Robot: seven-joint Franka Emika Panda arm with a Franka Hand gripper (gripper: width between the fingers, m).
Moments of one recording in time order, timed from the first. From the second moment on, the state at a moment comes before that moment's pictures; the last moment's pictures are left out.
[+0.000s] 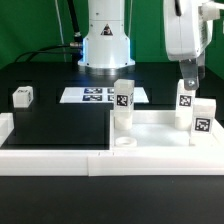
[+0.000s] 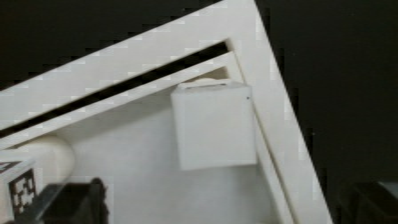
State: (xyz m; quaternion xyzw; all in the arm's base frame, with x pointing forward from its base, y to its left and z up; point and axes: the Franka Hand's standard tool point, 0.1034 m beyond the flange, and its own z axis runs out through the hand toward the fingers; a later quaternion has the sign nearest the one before) arm 0.617 0.096 0.118 -0.56 0.82 0.02 0.10
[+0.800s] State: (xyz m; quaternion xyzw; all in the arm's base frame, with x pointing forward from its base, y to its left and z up) arm 0.547 0.003 0.145 -0.81 0.57 -0.04 0.11
